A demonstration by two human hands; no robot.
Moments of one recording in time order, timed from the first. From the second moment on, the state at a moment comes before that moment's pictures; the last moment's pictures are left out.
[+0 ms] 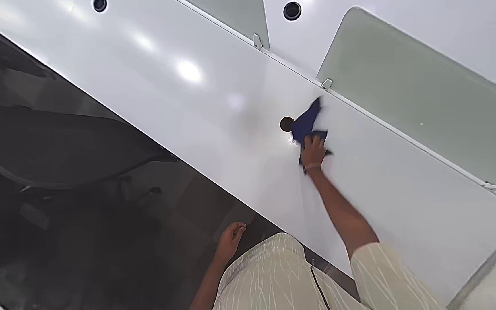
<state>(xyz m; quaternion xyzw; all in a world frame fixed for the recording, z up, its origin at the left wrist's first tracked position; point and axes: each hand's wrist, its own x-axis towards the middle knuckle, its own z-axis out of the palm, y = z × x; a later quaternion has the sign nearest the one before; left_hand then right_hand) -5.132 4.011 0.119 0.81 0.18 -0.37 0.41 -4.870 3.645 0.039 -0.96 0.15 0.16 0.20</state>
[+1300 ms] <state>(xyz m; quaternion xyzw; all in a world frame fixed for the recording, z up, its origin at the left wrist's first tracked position) -5.309 4.295 0.095 0.70 0.40 -0.17 0.56 -5.075 4.056 0.117 -0.83 -0.05 0.33 0.44</state>
